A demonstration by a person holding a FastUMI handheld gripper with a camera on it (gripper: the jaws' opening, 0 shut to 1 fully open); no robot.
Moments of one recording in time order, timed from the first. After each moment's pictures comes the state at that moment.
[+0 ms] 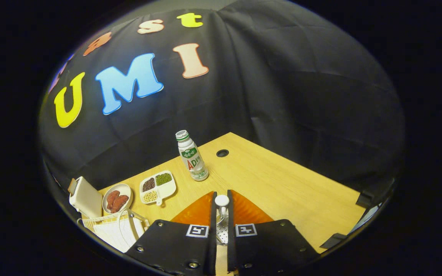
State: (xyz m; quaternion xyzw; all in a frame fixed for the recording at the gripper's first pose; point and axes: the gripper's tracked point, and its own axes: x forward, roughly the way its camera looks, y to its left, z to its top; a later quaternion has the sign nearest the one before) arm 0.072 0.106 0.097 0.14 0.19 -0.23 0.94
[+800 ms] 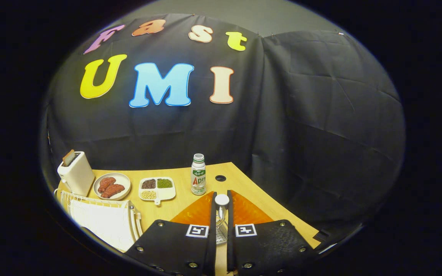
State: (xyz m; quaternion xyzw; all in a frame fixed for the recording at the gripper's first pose) arm 0.035 0.145 0.183 -0.02 0.14 -0.22 0.97
